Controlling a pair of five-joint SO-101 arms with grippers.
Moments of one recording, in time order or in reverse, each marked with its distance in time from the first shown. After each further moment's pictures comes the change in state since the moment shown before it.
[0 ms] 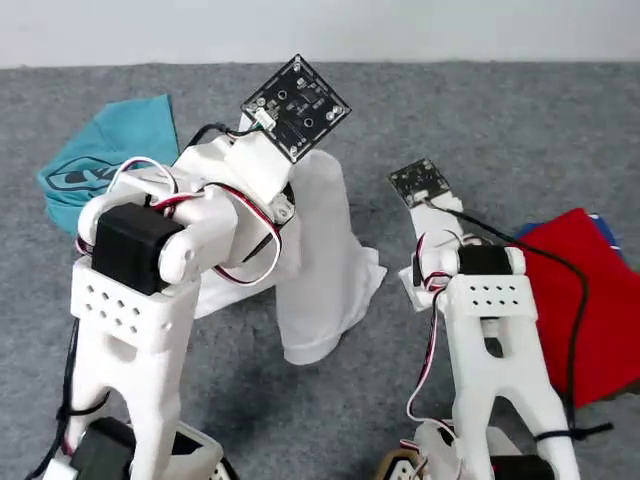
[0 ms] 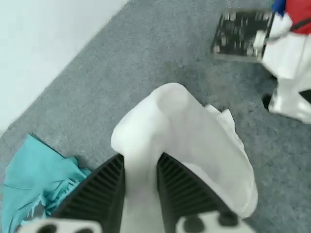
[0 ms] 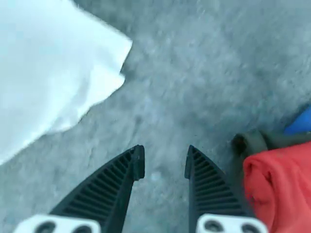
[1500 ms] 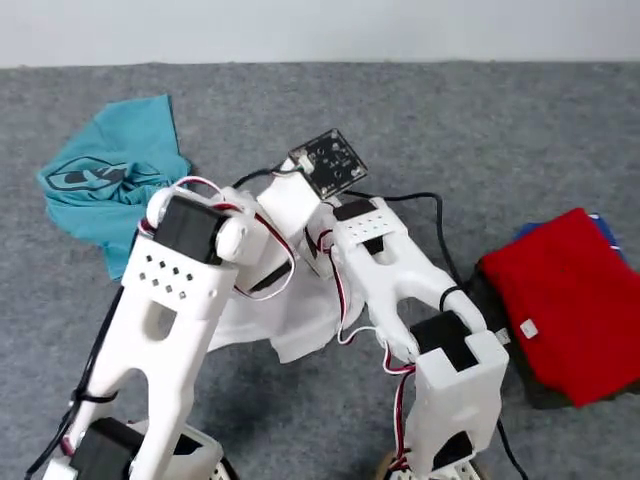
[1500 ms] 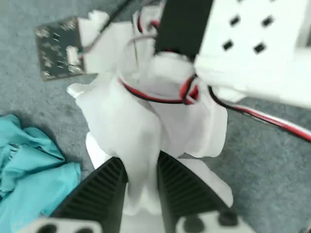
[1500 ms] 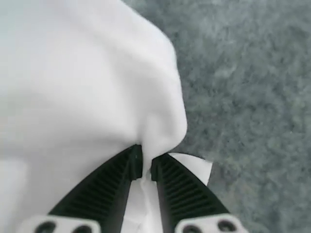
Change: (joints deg) left arm 0.0 -0.4 22.2 0.0 -4.7; right arm -21.0 46.9 -29.2 -11.2 -2.5
